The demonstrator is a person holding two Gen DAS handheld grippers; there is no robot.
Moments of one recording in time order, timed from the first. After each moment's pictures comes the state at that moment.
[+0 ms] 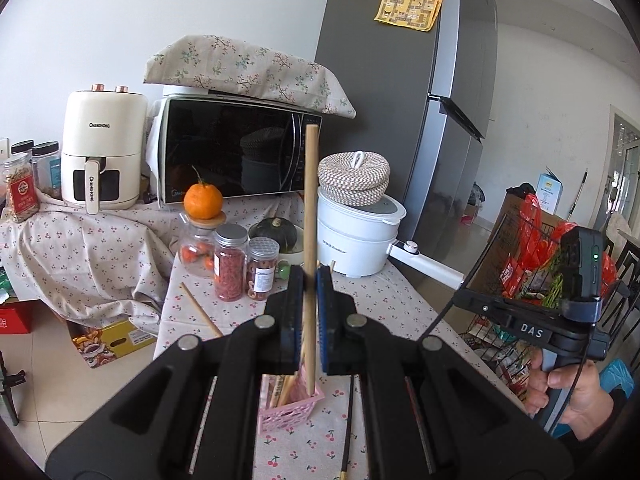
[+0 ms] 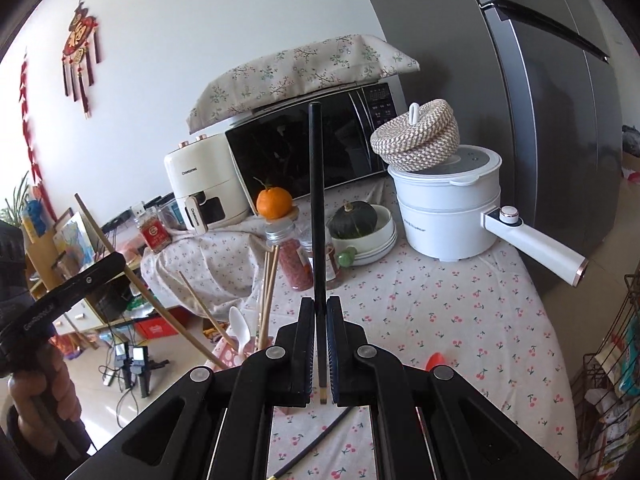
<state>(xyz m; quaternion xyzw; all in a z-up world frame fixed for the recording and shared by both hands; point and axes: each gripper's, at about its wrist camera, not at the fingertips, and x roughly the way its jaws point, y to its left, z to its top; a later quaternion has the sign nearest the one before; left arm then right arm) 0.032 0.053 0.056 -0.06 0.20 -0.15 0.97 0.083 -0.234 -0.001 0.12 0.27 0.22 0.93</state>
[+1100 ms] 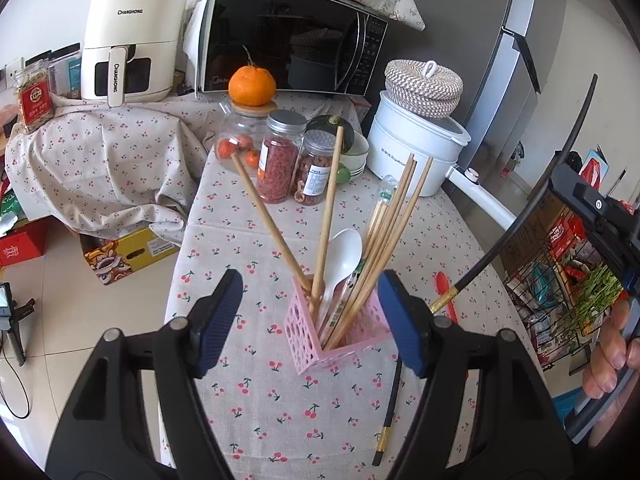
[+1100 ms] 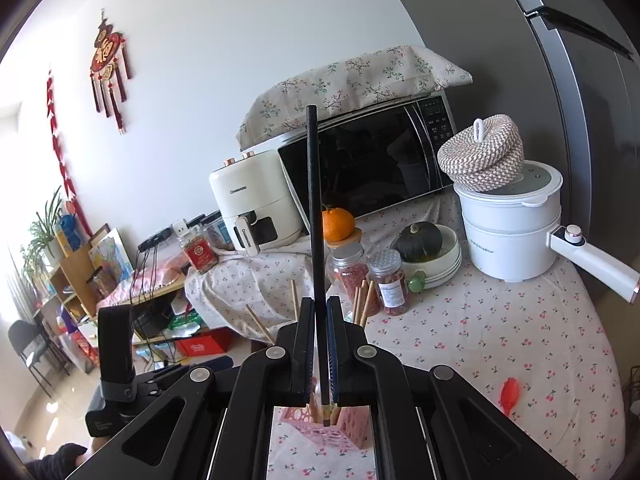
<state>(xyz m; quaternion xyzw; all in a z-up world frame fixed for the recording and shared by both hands) 0.074 0.081 -0.016 -0.09 0.37 -0.10 0.92 0.091 -0.174 0.023 0.15 0.23 0.28 0.92</state>
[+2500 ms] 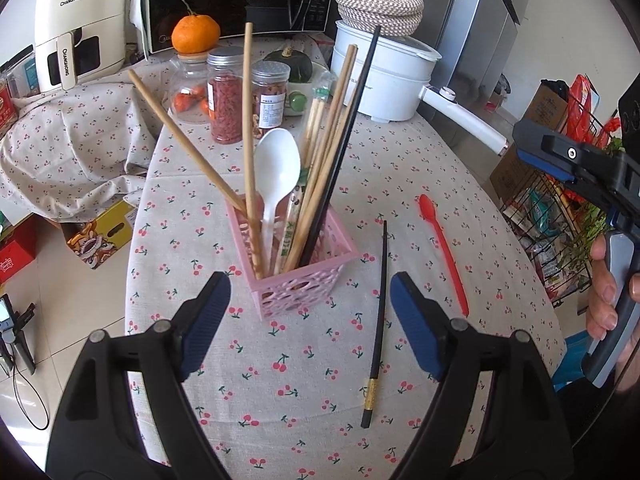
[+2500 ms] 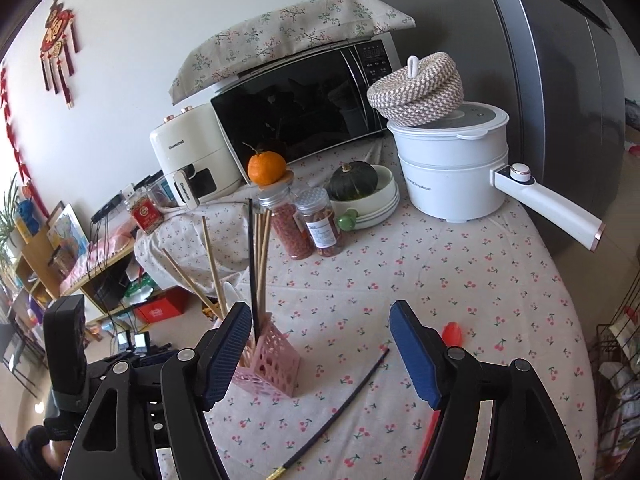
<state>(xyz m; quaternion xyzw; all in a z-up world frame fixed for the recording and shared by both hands) 0.063 0.026 -0.050 -0.01 0.44 -0.14 0.89 0.101 -0.221 -0.031 0.13 0.33 0.20 0.91</state>
